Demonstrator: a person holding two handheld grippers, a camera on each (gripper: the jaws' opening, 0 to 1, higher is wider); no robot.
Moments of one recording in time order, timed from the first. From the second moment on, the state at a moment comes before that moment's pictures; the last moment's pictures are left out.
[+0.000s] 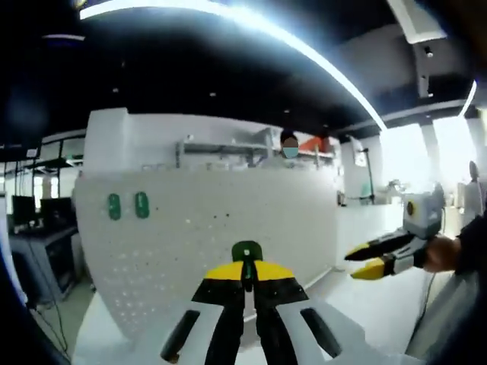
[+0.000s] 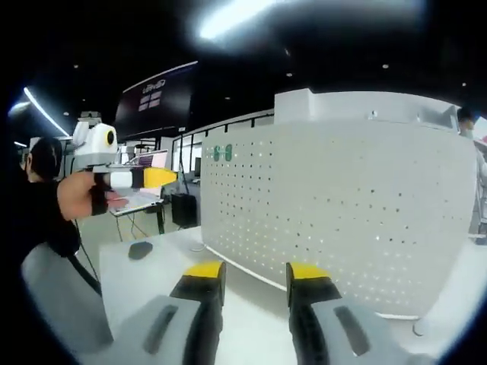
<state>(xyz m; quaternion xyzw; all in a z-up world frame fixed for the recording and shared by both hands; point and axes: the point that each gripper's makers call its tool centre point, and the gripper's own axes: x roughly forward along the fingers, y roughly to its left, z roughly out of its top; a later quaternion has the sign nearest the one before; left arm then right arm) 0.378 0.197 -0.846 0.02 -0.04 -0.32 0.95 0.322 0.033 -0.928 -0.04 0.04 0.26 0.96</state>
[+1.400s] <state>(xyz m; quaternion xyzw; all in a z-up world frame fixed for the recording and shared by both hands) 0.521 0.202 -0.803 0.03 -0.06 -0.20 0.98 0.325 0.029 -0.934 -0.03 0.05 0.27 0.96</state>
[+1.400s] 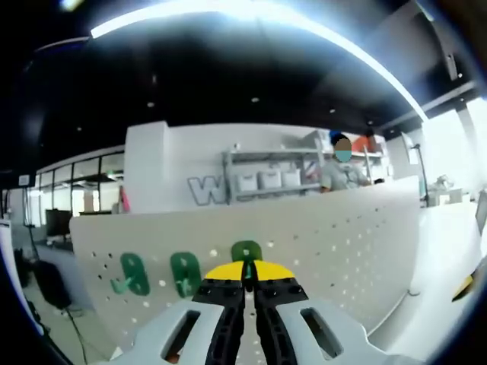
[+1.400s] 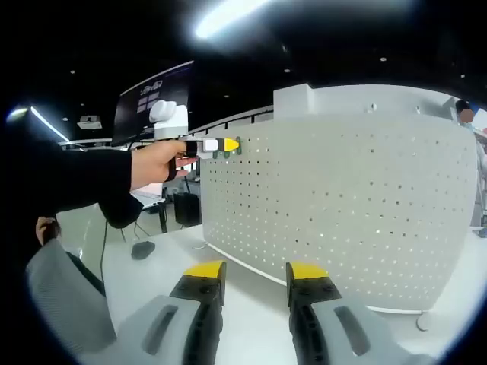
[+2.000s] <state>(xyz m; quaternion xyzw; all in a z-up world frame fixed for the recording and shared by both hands) 0.527 0.202 -0.803 0.08 -0.07 -0.17 0.98 0.324 0.029 -0.936 -0.02 0.06 0.27 0.96</state>
